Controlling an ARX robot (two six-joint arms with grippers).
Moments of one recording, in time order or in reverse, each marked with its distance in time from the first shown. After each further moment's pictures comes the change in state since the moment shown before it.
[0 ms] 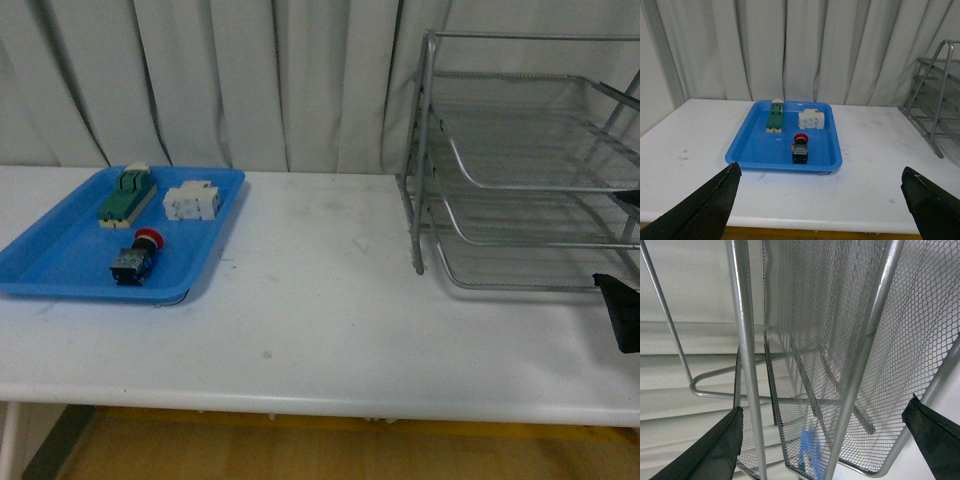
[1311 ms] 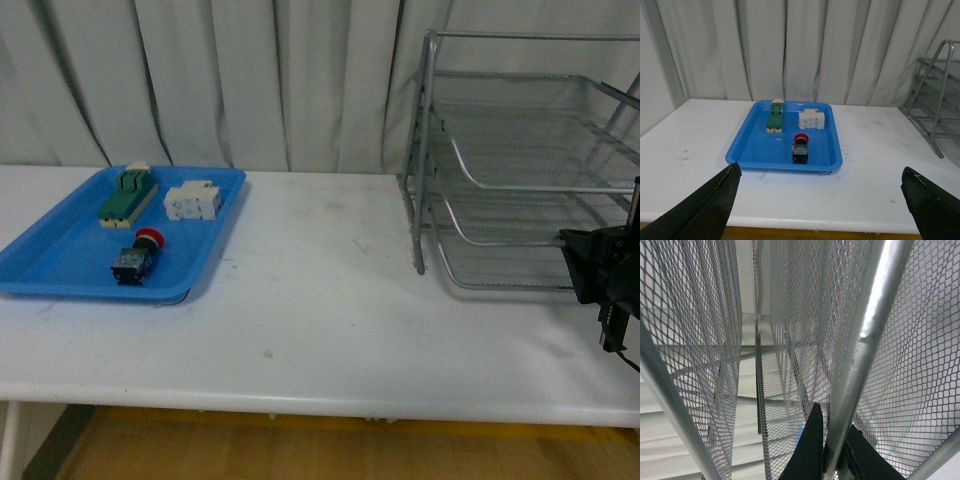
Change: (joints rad) left arm 0.000 0.000 0.000 0.000 0.000 0.000; right arm 0.030 0.164 0.169 0.007 -0.015 -0.012
